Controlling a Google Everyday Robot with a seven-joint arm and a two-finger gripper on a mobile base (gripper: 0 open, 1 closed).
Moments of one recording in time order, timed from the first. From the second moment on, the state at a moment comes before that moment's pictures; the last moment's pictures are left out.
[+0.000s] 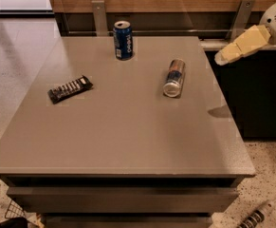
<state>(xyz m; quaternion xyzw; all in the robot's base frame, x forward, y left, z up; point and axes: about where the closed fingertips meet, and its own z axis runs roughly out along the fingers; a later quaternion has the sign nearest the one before) 0.578 -0.262 0.950 -0.27 0.92 0.14 0.24</state>
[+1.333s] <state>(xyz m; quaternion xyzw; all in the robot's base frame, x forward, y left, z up) 0.634 -0.230 0.933 -0.05 0.97 0.13 0.19</state>
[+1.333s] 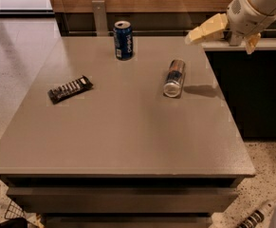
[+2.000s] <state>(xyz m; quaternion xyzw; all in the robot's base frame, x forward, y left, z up) 0.637 -0.195 0.913 -0.03 0.99 0.07 0.14</state>
